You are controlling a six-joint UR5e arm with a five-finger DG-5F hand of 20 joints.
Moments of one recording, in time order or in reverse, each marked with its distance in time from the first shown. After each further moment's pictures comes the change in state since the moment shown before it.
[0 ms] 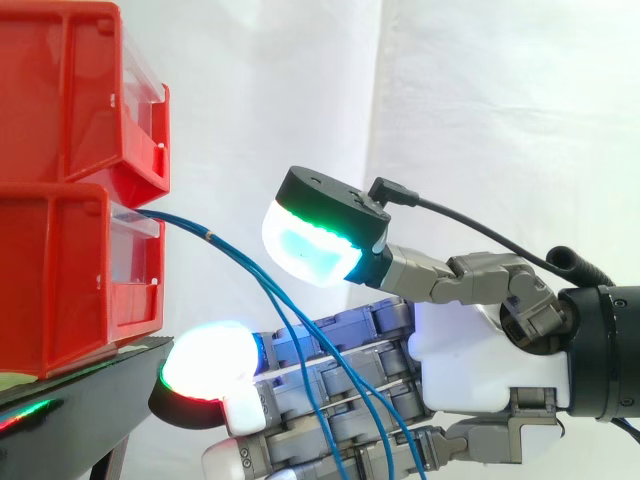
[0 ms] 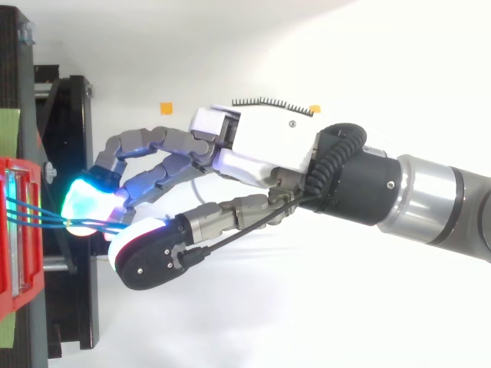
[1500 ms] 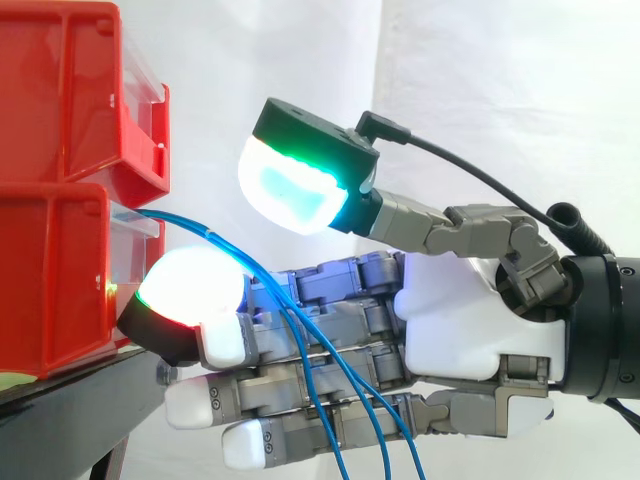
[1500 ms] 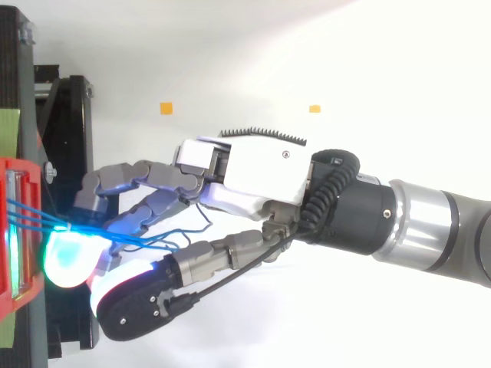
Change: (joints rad) arm 0.028 0.000 0.004 0.083 -0.009 0.007
